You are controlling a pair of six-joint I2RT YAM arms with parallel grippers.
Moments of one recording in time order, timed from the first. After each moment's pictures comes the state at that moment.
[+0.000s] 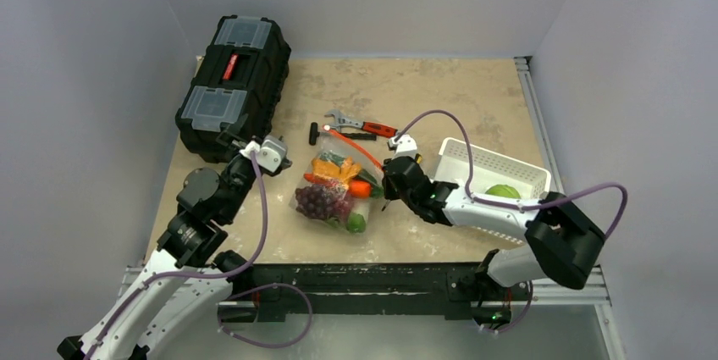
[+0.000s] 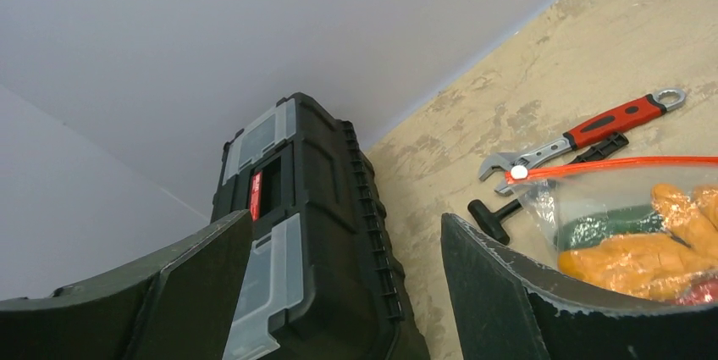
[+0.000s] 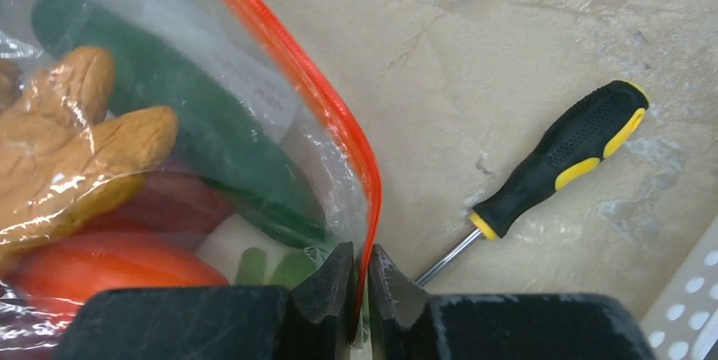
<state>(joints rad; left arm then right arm) -0.60 0.52 0.70 -0.10 -0.26 0.60 0.89 1.34 0.65 0.05 0.39 0.54</state>
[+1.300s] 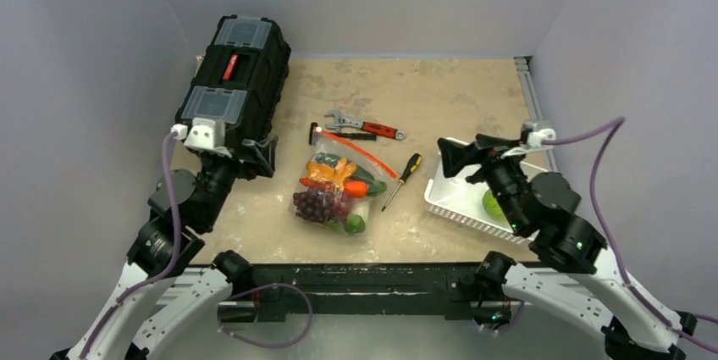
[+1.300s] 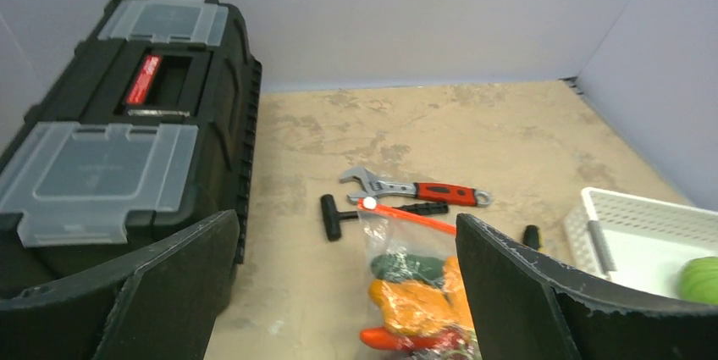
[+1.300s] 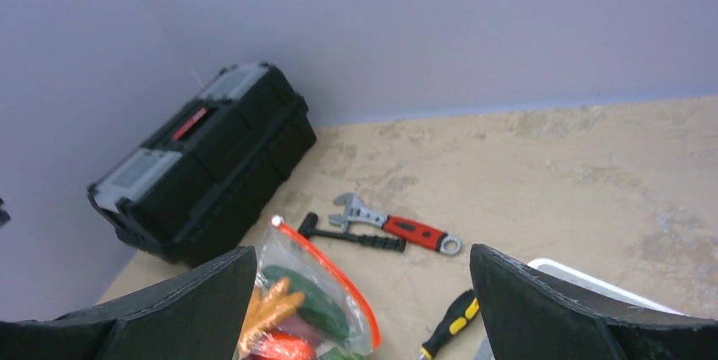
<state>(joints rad) -0.60 0.51 0.88 -0.34 -0.37 -0.10 0.89 0.57 0.92 -0.37 0.57 0.33</state>
